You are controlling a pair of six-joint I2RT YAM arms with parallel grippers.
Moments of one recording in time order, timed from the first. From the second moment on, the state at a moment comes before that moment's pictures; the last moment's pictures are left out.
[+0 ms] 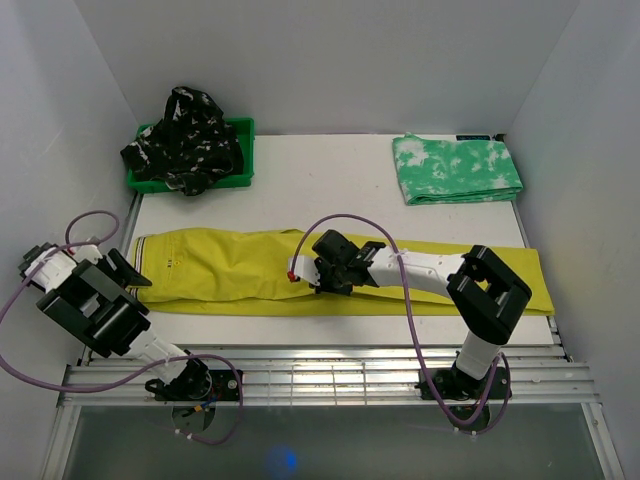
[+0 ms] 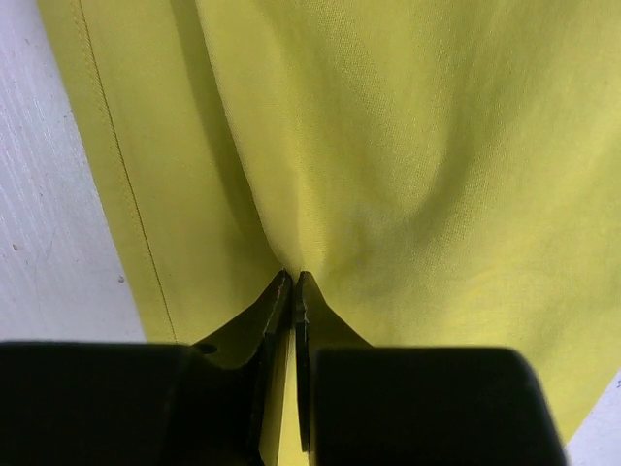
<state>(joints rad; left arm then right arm) 0.95 1.64 1.14 -1.04 0.55 0.32 0.97 1.72 1.06 -0.40 -0.12 -0.62</state>
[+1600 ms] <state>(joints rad) 0.96 1.65 1.16 -1.03 0.50 0.46 0.92 1.61 1.02 -0.47 -0.34 -0.62</state>
